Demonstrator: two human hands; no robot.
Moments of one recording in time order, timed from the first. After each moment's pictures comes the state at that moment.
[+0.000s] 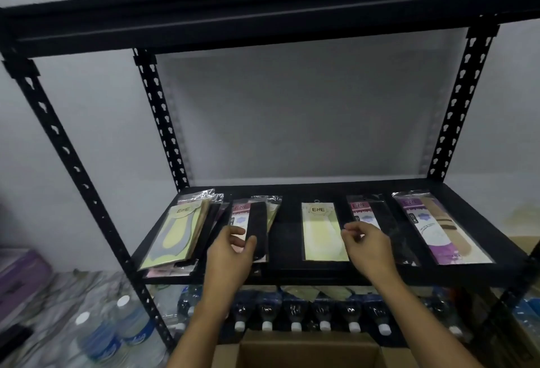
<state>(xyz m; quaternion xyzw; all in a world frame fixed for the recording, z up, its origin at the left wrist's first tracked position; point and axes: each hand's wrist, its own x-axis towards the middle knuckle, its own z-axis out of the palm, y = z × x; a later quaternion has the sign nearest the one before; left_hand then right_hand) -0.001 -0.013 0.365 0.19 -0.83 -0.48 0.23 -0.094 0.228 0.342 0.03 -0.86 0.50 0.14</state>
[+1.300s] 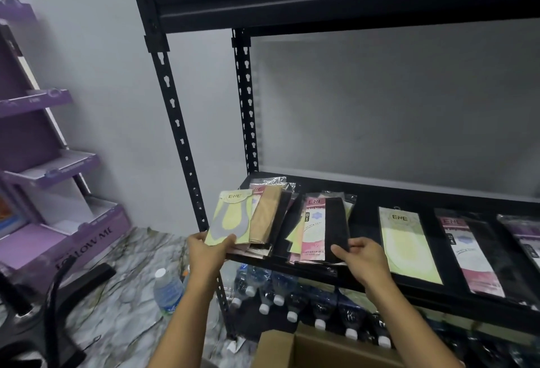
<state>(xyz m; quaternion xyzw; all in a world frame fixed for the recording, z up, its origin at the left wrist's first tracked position) 0.046 -0.187 0.328 0.41 -0.63 -0.60 0.27 -0.068 0.069 0.335 -0.01 -0.82 0.56 -0.08</state>
